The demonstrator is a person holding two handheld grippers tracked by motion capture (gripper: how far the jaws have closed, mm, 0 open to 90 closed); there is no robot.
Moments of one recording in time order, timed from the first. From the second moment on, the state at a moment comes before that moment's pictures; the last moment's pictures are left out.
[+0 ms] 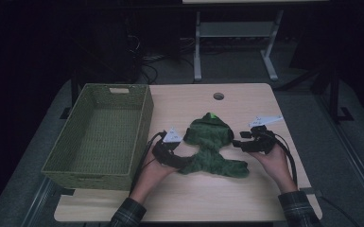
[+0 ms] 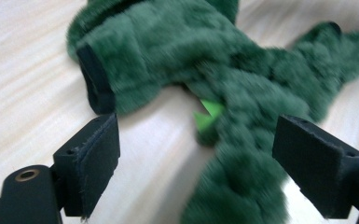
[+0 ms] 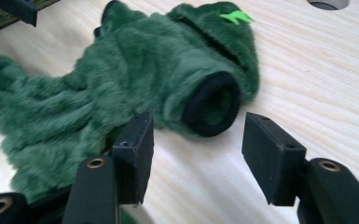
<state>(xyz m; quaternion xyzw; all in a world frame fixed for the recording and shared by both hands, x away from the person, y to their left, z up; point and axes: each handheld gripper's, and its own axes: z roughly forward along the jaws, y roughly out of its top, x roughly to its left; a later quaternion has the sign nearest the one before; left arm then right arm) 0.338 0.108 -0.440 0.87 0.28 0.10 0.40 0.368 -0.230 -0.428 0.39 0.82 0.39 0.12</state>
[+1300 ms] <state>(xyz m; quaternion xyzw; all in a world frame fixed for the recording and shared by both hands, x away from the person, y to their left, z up) 0.275 0.134 -0.477 0.88 0.27 0.11 0.37 0.301 -0.119 -0.433 0.26 0.87 0.43 0.06</state>
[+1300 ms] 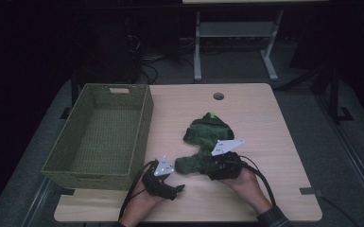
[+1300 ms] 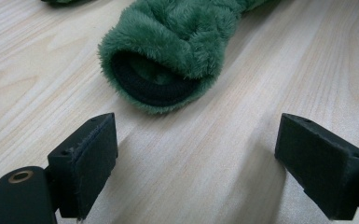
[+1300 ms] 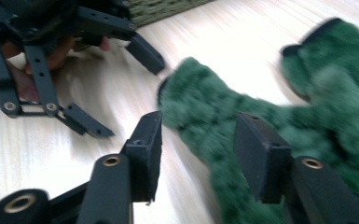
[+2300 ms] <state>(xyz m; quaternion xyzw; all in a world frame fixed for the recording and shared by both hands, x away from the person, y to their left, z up) 0.275 0.134 -0.477 0.88 0.27 0.11 0.37 0.312 -0.061 -0.469 0.22 0.90 0.38 0.09</state>
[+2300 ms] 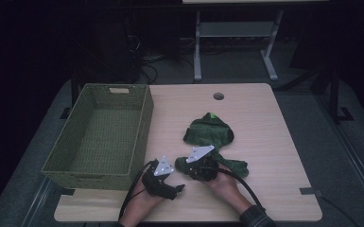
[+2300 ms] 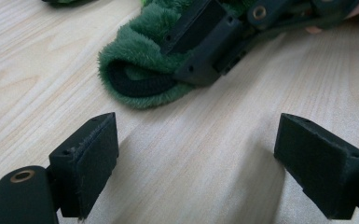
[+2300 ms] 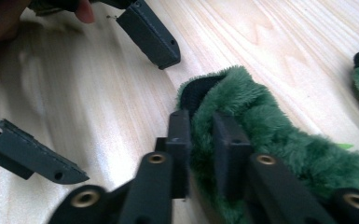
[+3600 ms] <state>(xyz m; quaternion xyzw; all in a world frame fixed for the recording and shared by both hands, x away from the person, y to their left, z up) 0.276 0.134 -0.477 0.88 0.27 0.11 0.37 0.310 -0.166 -0.427 0.33 0.82 0.47 0.08</state>
